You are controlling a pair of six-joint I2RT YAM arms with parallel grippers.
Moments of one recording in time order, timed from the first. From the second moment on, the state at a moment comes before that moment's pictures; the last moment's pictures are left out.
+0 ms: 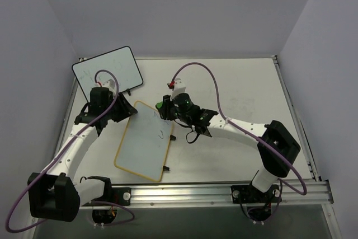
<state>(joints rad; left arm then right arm) -0.16 1.16 0.85 -0.40 0.23 -0.62 0.89 1.64 1.06 0.14 0.19 0.45</state>
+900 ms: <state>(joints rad) -0.16 1.16 0.82 -0.34 0.24 -0.62 0.91 1.77 1.02 0.20 0.11 0.50</state>
